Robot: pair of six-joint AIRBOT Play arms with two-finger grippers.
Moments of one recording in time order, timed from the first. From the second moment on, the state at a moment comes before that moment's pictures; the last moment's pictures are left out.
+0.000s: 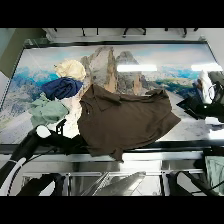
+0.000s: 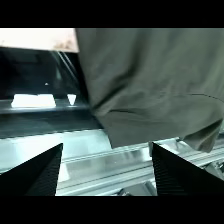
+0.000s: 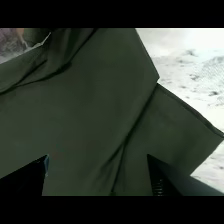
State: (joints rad) left arm -0.13 -0.99 0.44 0.94 -1.12 -1.70; right arm -0.49 -1.11 0.89 -0.86 1.10 1.26
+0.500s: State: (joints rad) left arm -0.29 -1.20 0.45 0.70 -0.88 -1.55; right arm -0.51 -1.11 0.89 -0.86 1.11 1.24
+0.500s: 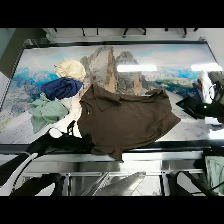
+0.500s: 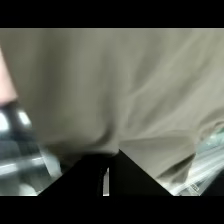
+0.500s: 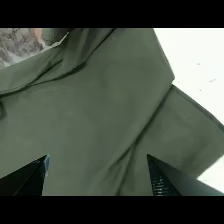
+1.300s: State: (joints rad) left arm -0.07 -1.11 0.77 1.04 -1.15 -1.62; right arm -0.58 -1.45 0.85 -0.96 1.23 1.13
